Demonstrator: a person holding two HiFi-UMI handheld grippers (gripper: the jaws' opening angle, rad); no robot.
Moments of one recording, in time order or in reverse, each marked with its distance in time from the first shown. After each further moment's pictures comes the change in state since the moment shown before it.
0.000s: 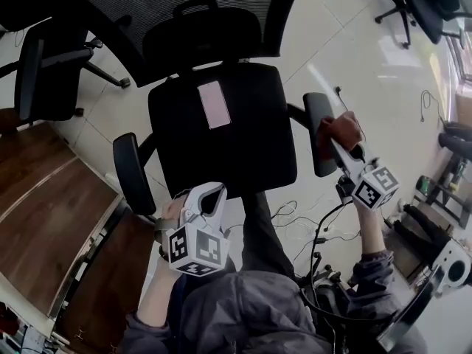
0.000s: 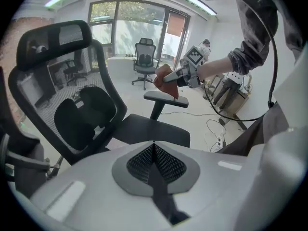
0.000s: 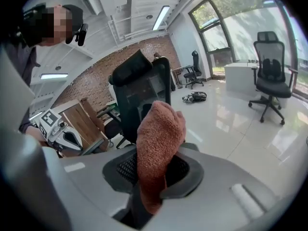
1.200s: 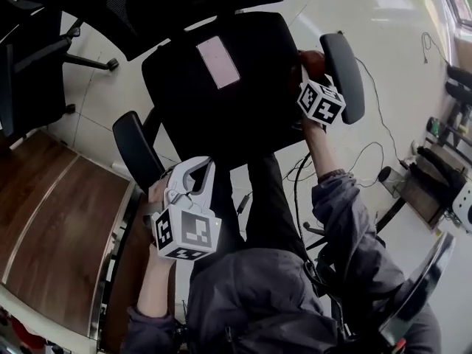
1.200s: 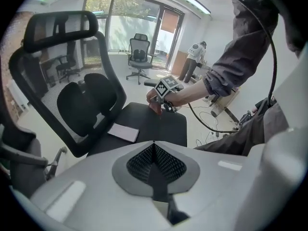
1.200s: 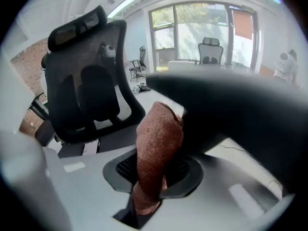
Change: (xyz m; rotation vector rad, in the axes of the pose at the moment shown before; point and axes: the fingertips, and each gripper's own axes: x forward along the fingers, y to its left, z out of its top) left arm -0.026 0.038 -0.082 0.043 0.041 -0.079; right arm 0.141 -0.050 -0.136 0.301 0.018 -0.671
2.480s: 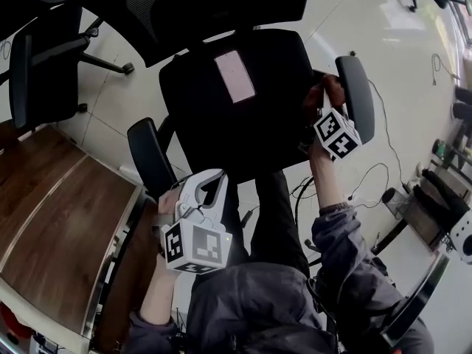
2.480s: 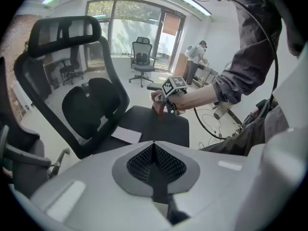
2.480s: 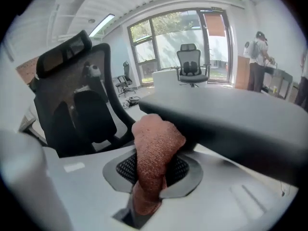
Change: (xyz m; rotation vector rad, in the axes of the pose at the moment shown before) left arm -0.010 0.003 0.012 -0.005 -0.027 0.030; right arm -0.039 -0.006 0.016 0.225 -0.126 -0.069
